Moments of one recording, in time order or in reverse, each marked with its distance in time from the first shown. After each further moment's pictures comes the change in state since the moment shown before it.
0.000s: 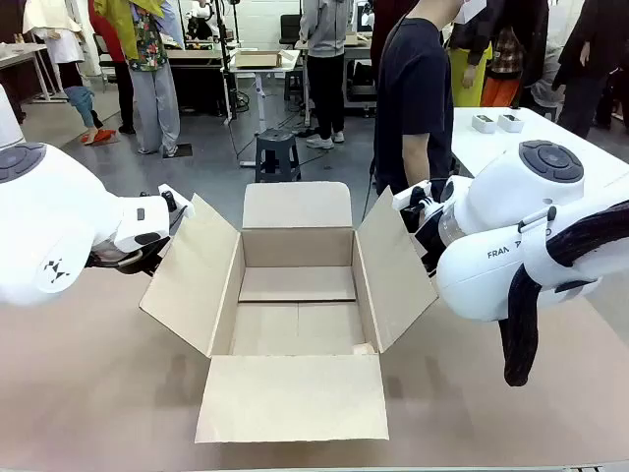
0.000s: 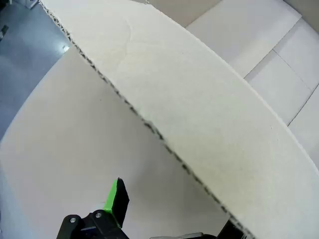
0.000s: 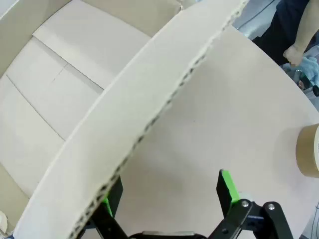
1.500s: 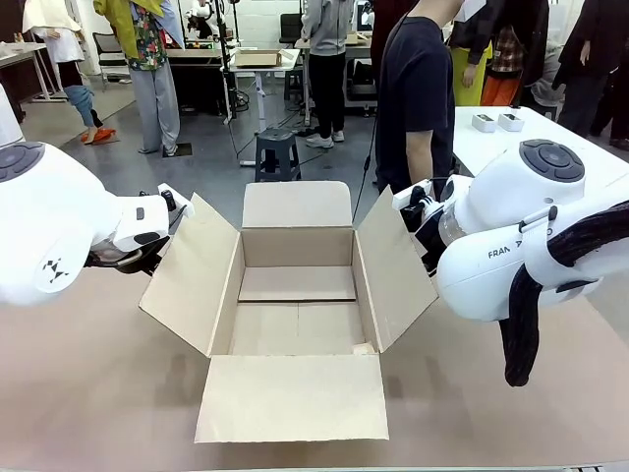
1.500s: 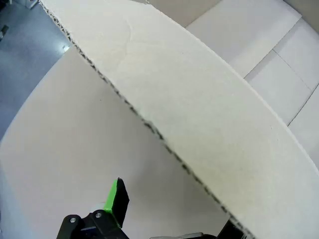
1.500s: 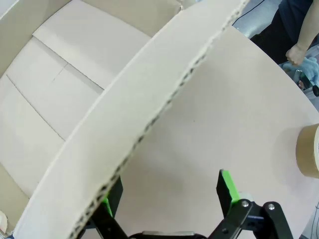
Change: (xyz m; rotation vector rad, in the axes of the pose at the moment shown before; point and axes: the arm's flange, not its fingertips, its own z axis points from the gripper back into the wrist) left arm 0.000 0.000 0.000 0.000 0.000 0.000; right arm 0.000 0.000 0.000 0.000 0.000 0.000
